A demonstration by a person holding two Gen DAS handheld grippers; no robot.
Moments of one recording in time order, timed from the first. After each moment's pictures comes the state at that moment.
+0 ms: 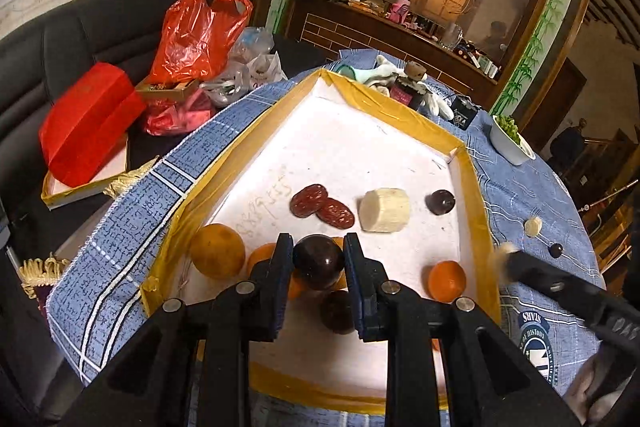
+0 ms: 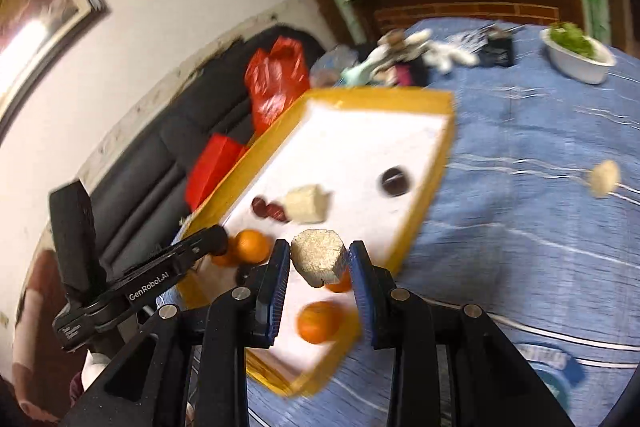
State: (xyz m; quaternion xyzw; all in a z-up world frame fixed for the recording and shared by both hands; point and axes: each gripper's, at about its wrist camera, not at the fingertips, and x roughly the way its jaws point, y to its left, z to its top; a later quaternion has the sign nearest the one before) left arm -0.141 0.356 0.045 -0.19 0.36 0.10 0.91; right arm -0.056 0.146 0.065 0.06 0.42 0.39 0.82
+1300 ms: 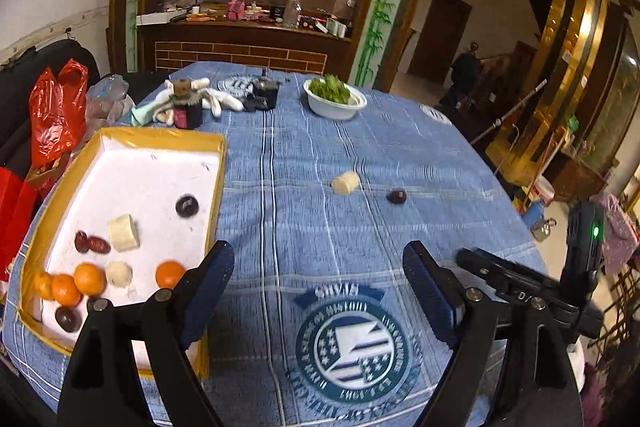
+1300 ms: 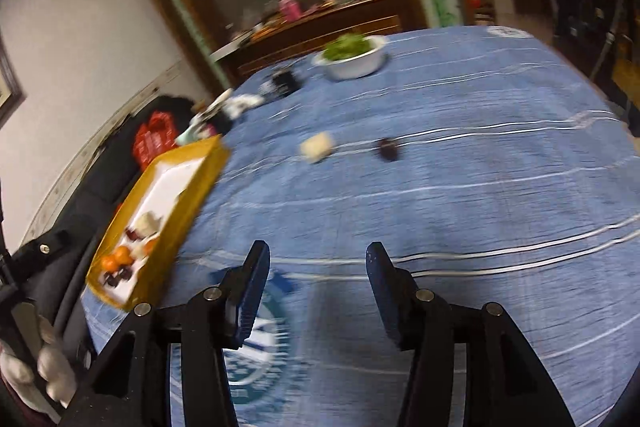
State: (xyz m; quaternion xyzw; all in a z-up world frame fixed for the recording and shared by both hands) left arm -0.129 0.145 0.136 -0.08 0.35 -0.10 0.93; right arm -0.093 -0.114 0.065 0.14 0.38 0.17 0.90
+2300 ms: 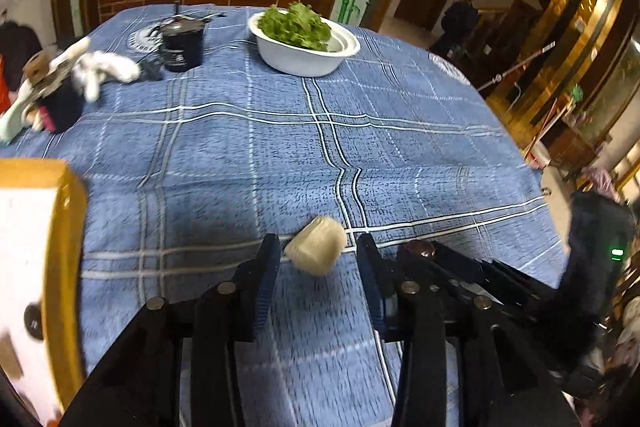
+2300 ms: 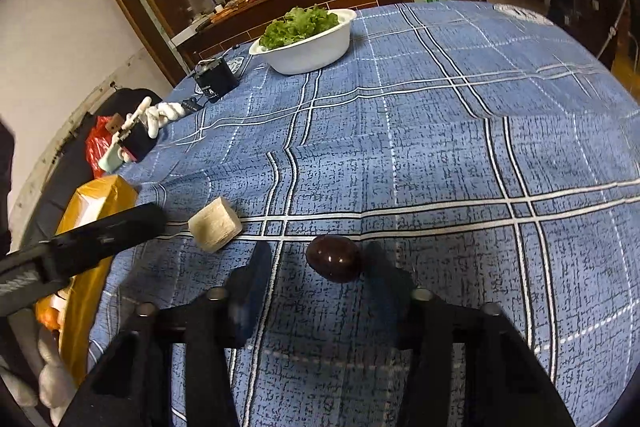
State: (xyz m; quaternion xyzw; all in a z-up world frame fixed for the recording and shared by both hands) left arm 0.079 0.060 0.042 -0.06 0.45 -0.14 0.88; right arm 0.068 -0.104 0.010 0.12 0.43 0.14 0.88
